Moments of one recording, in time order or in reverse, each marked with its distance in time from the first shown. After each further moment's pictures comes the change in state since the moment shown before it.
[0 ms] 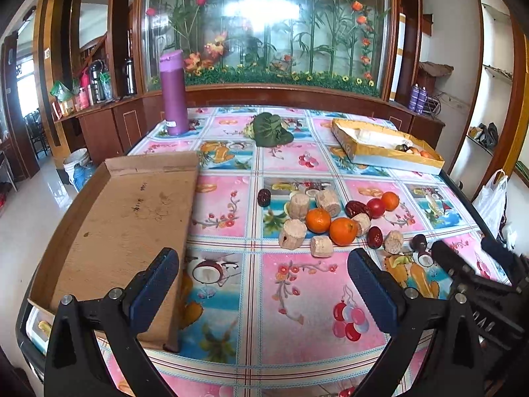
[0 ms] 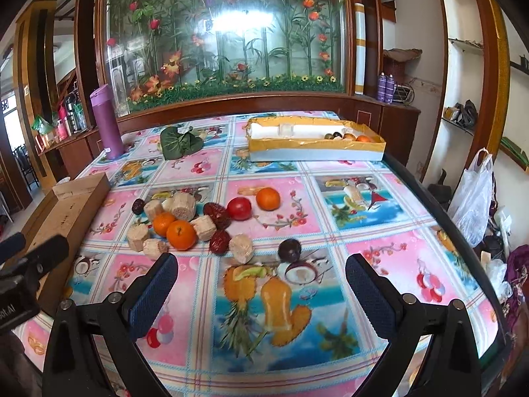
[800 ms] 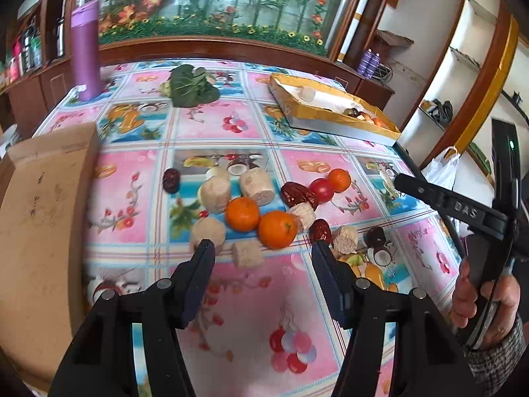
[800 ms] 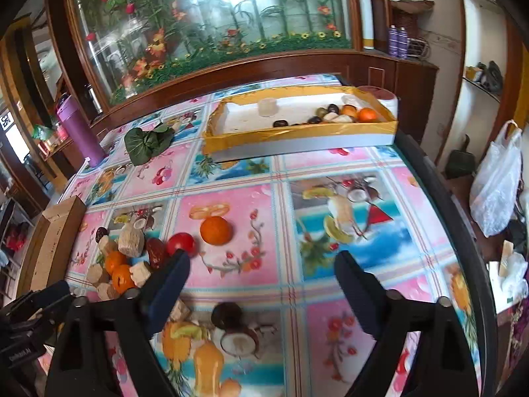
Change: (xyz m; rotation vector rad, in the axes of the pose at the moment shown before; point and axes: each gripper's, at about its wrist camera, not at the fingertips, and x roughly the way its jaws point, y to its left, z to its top) left arm 0.074 -0.038 0.026 0.043 0.209 -0.309; right arm 0.092 -0.081 0.066 0.073 0.204 0.133
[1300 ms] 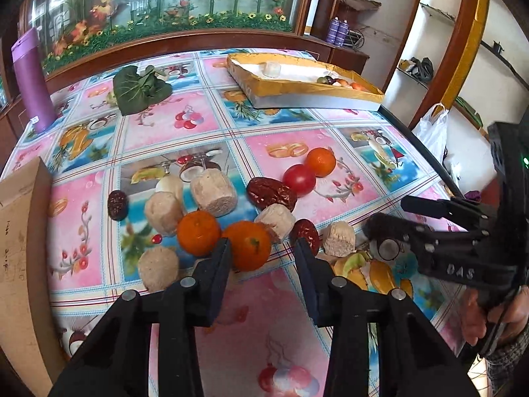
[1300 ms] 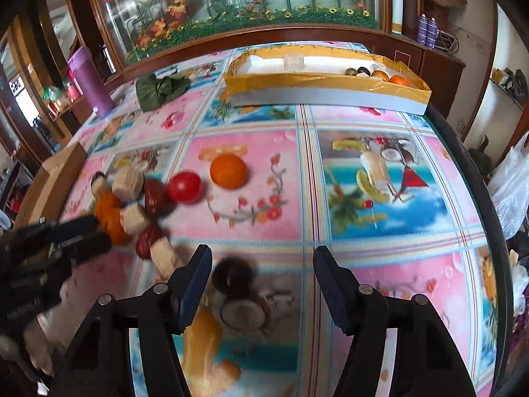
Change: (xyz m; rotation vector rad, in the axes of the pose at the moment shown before) left arm 0.050 -0.026 0.010 0.171 0.070 -0.029; right arm 0.028 0.011 -0.040 -0.104 0.128 0.021
